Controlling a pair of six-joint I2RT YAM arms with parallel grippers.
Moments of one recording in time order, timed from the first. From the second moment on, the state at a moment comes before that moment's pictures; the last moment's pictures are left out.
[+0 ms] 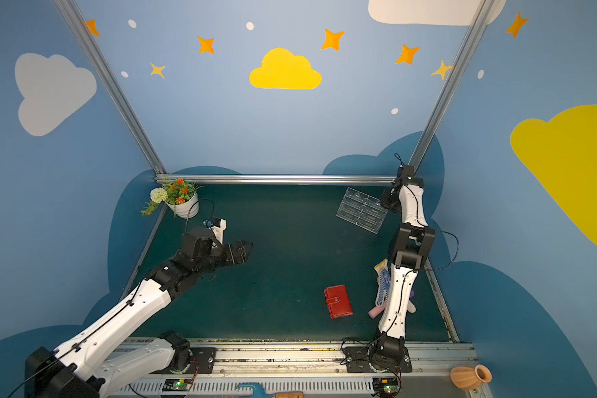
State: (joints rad) left arm -0.48 1.02 0.81 -0.39 0.06 -0.61; right arm -0.19 2.48 2.42 -1.10 -0.09 0.22
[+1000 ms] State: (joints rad) left arm -0.48 0.97 0.80 -0.41 0.02 -0.63; right arm 0.23 2.33 2.20 -1.14 -0.12 0.19
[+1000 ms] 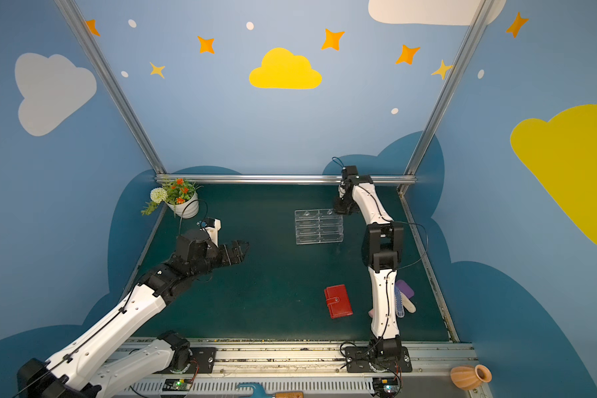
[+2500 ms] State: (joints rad) left arm -0.48 0.91 0.53 -0.25 0.07 -0.83; right arm 0.61 2.24 2.10 -1.14 0.00 0.44
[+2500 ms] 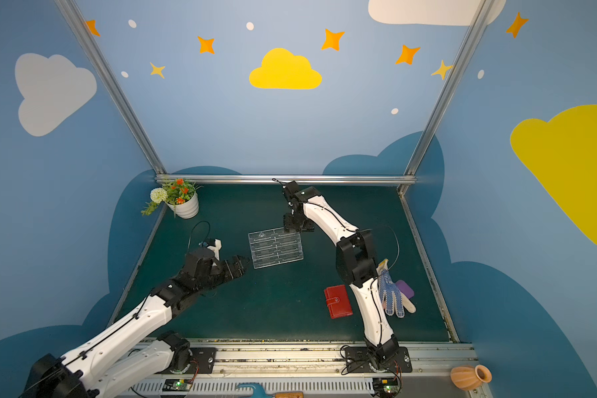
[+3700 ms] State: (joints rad) left arm -0.79 1.16 0.56 0.04 0.26 -1.00; right arm 0.27 0.89 0.58 -0.94 -0.24 0.71
